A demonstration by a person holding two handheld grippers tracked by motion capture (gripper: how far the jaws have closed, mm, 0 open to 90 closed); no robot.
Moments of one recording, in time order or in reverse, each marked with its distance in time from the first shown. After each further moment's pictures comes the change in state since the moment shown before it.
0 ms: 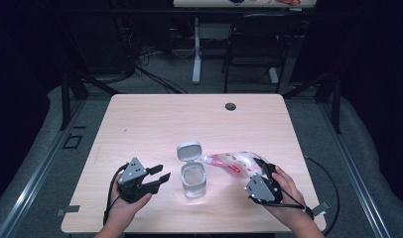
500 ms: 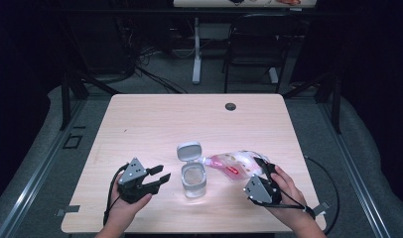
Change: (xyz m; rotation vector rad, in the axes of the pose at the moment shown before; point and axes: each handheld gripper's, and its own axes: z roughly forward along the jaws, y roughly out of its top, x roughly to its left) left arm -0.001 0.000 0.000 -0.005 -0.004 0.000; right arm 0.001 0.004 -0.002 -0.002 -0.022 -0.054
